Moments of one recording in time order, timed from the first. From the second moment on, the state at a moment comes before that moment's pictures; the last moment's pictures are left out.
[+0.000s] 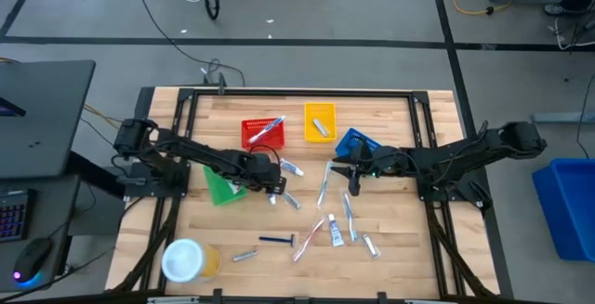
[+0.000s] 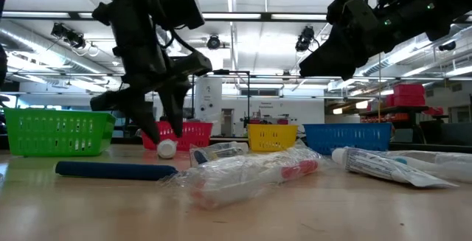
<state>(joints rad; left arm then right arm) -0.10 1.66 0.90 -0.40 -0.09 -1.39 0.07 1.19 0.44 0.34 0.23 0.22</state>
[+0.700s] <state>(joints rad) -0.03 1.66 1.00 -0.39 -0.06 -0.96 0.07 1.19 0.44 0.34 0.23 0.22</state>
